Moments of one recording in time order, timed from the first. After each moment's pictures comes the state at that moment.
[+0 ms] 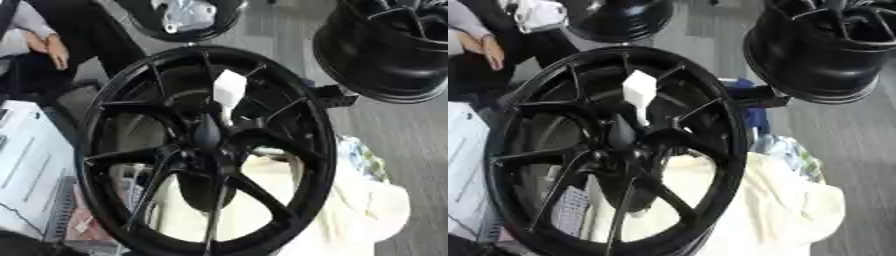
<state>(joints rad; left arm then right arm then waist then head) -1.19 0.64 -0.44 -1.80 -0.07 -0.19 -0.88 -0.48 -1.00 -0.26 -1.39 -0.10 0.45 -0.66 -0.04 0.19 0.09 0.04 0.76</state>
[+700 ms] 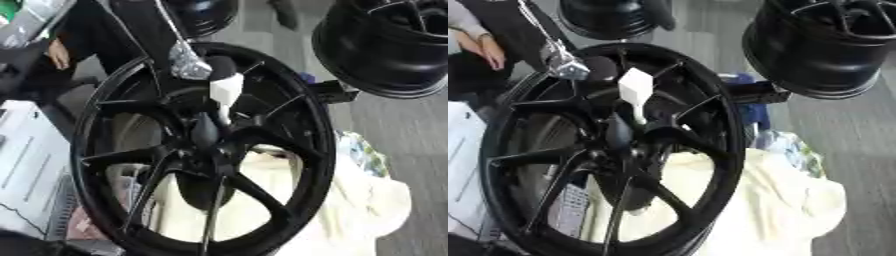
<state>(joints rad) -1.19 0.63 -0.55 -1.73 -0.16 -0.22 -0.89 -0.48 -0.99 -0.26 -1.39 -0.11 0.45 -0.66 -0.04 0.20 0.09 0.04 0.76</state>
